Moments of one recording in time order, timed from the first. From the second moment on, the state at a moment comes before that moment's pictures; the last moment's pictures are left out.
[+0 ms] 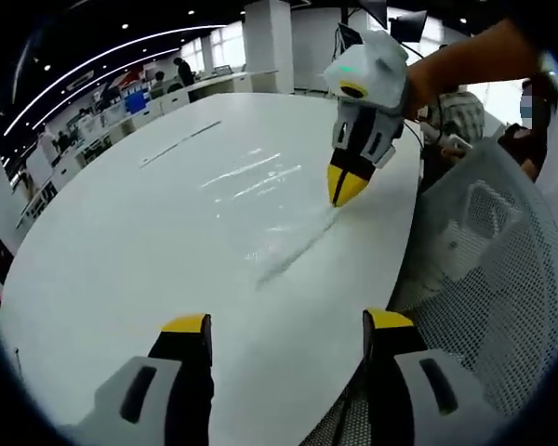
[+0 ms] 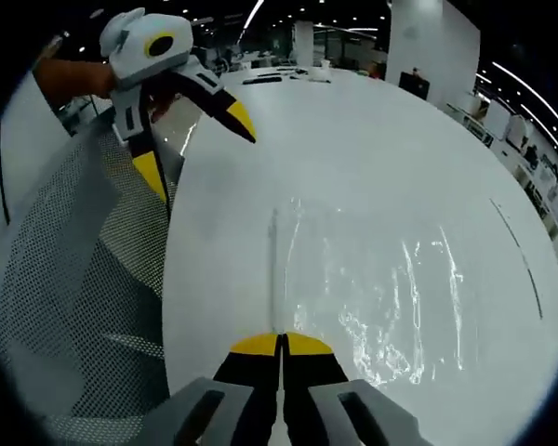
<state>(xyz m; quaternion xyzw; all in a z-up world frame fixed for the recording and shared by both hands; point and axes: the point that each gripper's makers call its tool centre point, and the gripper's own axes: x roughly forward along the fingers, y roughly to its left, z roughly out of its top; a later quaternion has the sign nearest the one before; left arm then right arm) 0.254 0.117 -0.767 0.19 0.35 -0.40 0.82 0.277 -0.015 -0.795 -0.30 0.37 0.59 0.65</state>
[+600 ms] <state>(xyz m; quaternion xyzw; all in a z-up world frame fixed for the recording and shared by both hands) 0.260 0.087 -0.772 0.25 0.32 -0.47 0.78 0.253 -0.019 -0.771 -0.32 0.37 0.63 0.60</state>
